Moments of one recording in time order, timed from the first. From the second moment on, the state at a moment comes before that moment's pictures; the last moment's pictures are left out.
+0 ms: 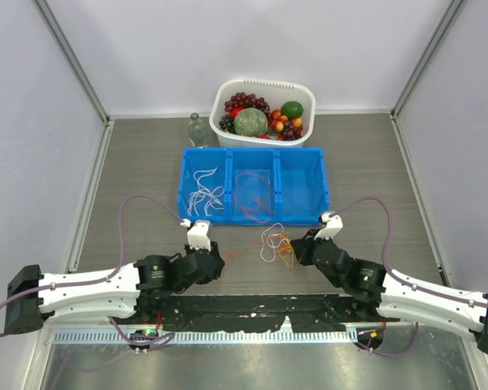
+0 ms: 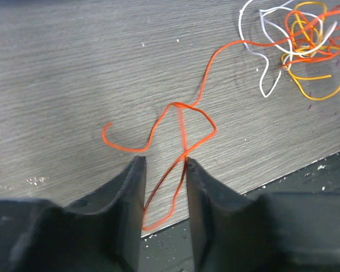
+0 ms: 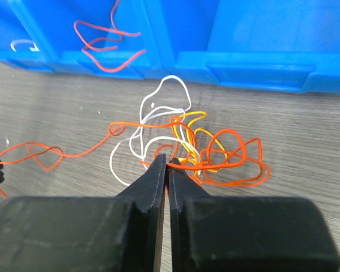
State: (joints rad) left arm -1.29 0.81 0.44 -0.43 -0.56 -0.95; right arm 1.09 0.59 0.22 -0.10 0.57 0.78
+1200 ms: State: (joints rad) left arm -1.23 0.89 0.77 -0.48 -0.47 -0.64; right arm 1.09 1.10 0.32 0.15 0.32 0.68
